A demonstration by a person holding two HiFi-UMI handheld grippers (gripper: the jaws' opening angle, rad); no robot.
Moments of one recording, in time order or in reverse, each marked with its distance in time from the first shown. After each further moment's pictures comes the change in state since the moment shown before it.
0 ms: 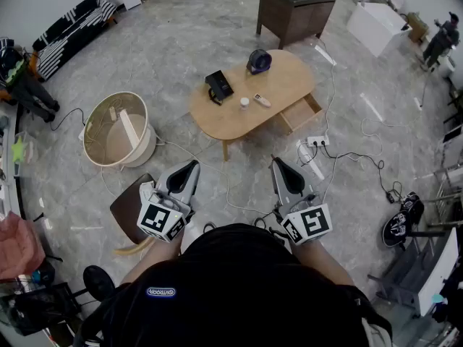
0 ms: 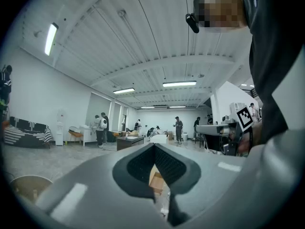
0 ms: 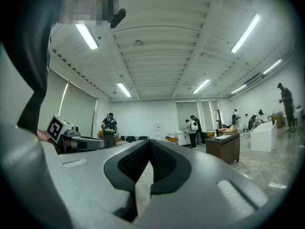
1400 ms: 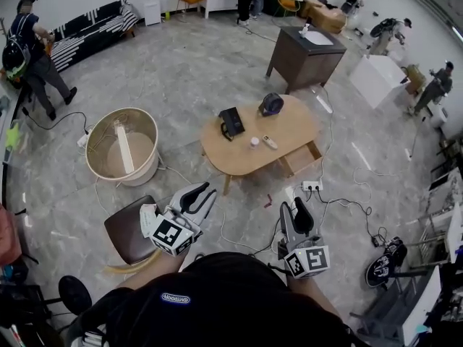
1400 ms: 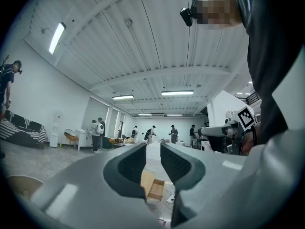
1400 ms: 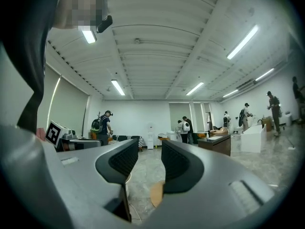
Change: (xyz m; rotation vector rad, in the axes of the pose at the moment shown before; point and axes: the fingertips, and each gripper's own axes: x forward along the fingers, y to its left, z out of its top) left arm -0.031 0.056 -0.002 -0.022 -0.095 -0.063; right arm 0.017 0.039 0.001 0.002 -0.002 -0.118
